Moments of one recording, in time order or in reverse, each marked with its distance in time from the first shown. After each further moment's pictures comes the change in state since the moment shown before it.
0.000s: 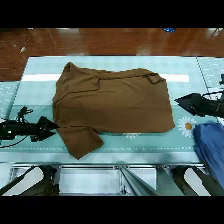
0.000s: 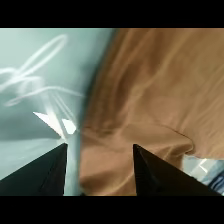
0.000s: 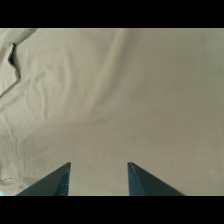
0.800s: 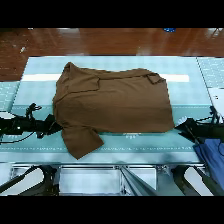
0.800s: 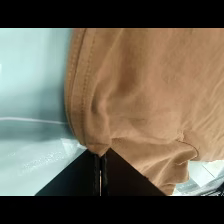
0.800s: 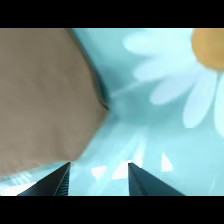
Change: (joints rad) left arm -0.115 -0.051 0.025 0.009 0.066 -0.007; right arm -0.126 -0.051 -0.222 -0.334 0.028 0.200
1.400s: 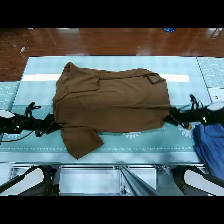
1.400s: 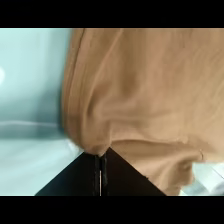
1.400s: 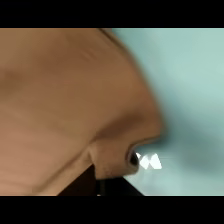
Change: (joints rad) left arm -0.001 0.006 0.048 0.000 0.000 0.000; right arm 0.319 -0.304 0.218 0.134 -0.192 0.007
